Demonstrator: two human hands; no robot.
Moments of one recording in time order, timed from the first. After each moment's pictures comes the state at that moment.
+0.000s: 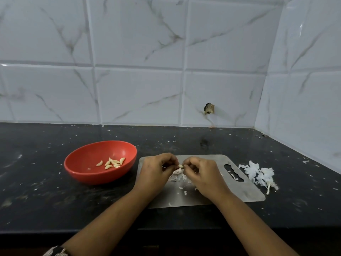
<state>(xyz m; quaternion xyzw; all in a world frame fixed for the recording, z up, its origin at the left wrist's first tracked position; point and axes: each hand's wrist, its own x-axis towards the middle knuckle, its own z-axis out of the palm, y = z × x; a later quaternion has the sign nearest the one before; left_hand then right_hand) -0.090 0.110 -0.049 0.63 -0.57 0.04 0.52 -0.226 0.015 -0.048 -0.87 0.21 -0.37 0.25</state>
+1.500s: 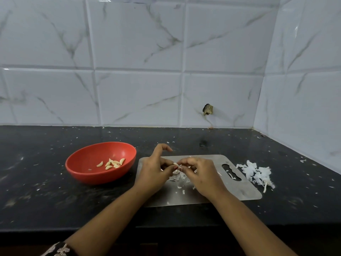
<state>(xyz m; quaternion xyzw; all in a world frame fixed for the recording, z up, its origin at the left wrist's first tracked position) -0.090 0.111 -0.048 0.64 -0.55 -0.05 0.53 -0.224 0.009 -0.053 -0.87 0.20 -0.38 0.26</state>
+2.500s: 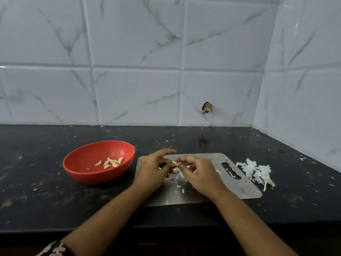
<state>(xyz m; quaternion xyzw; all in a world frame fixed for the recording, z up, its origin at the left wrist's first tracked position) -0.089 0.110 -0.048 0.64 -0.53 -0.09 0.55 -0.225 0.012 -0.050 -0.87 0.23 -0.34 0.25</state>
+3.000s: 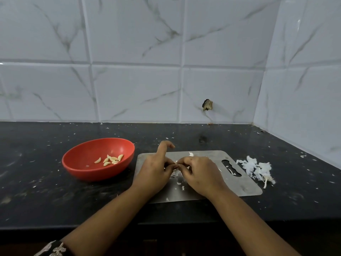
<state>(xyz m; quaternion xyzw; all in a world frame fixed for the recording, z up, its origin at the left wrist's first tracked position) -0.091 0.109 -0.055 0.65 -0.61 0.04 0.46 -0.228 0.023 -0.043 -0.92 0.24 -0.31 0.10</state>
